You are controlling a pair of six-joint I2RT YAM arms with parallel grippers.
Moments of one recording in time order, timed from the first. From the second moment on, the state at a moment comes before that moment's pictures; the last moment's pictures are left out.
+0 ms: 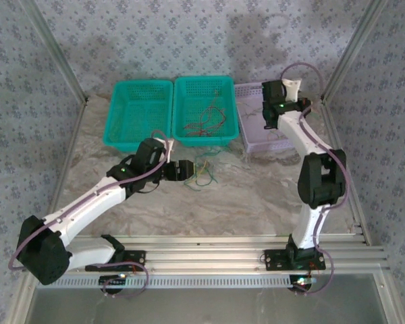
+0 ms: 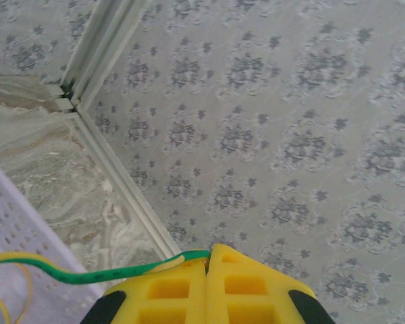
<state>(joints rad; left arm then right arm) -0.65 1.18 0.87 -0.39 0.19 -0.57 0.21 1.90 1.63 -0.53 1.19 0.04</state>
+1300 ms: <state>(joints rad) -0.68 1.23 0.84 -0.37 0.19 -0.57 0.20 2.26 1.93 -0.89 0.85 0.12</state>
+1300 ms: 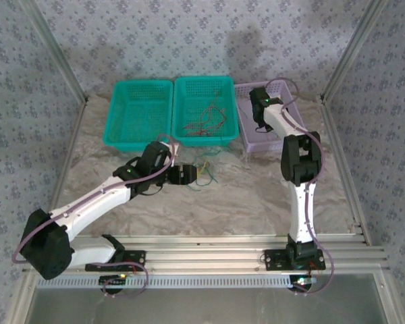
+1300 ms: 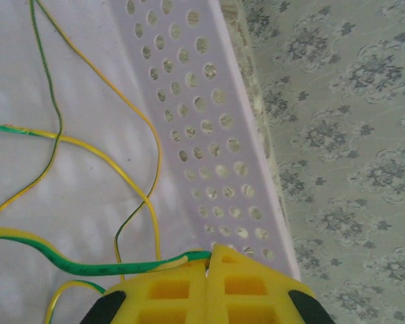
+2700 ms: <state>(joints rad) -0.69 1.28 0.77 -0.32 0.19 -0.57 0.39 1.61 1.48 -0.68 0.09 0.28</state>
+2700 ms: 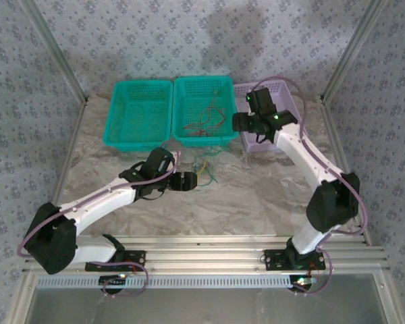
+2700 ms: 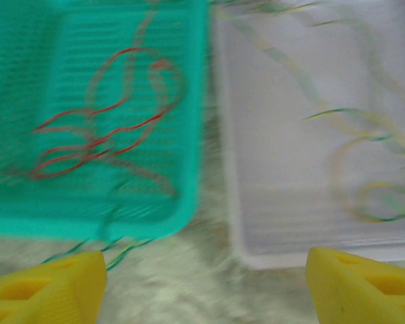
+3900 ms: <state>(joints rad) -0.69 1.18 0.70 -0.29 0.06 -0.59 0.67 1.81 1.10 -0.32 -0.08 0.38</state>
